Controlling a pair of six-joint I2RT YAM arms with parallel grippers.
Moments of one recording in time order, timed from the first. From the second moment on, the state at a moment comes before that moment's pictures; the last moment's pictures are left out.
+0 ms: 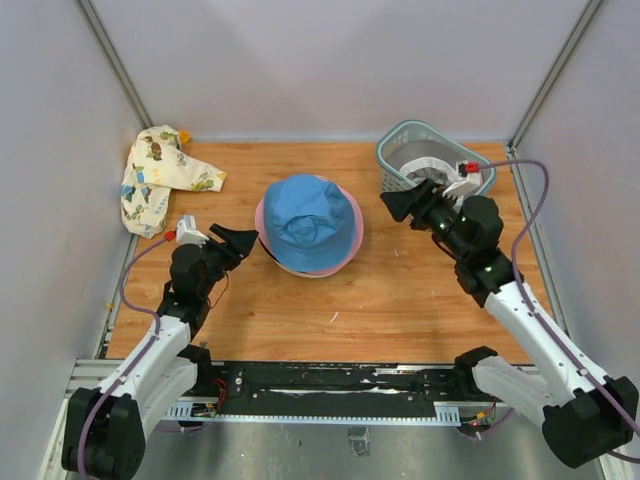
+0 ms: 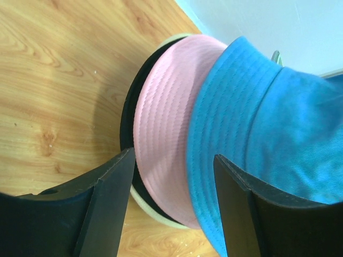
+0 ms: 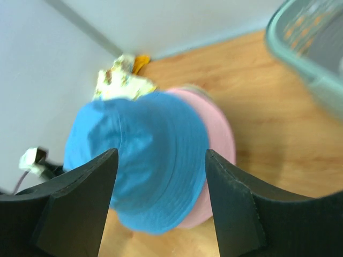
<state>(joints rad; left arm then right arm) -0.18 0.82 0.25 0.37 0.06 -0.92 0.39 0.96 0.72 0.17 -0.16 0.73</state>
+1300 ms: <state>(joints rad) -0.18 0.93 0.44 0.32 0.08 -0.82 0.03 1.81 1.57 -0.51 0.30 0.13</state>
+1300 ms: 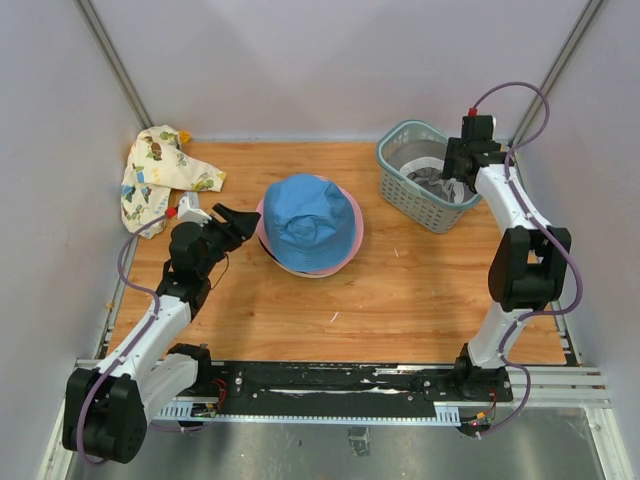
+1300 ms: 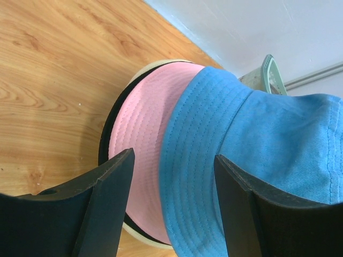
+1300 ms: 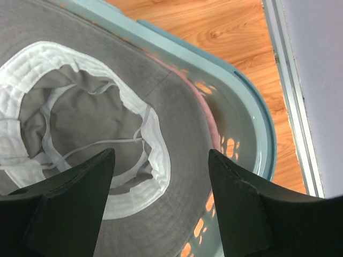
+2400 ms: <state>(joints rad) -0.18 0.99 0.44 0.37 0.09 -0.84 -0.04 2.05 1.65 -0.49 0.31 0.10</state>
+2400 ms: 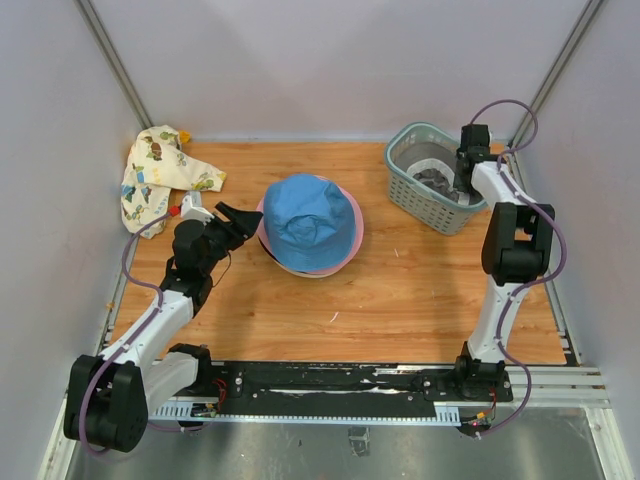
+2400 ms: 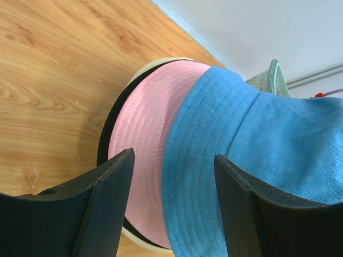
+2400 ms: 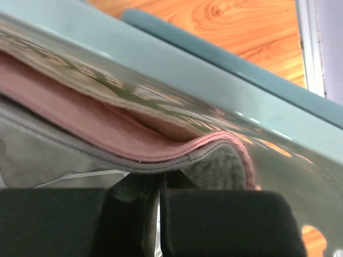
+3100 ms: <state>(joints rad) -0.18 0.96 0.44 0.37 0.09 -0.84 0.08 1.65 1.61 -0.49 0.18 0.10</state>
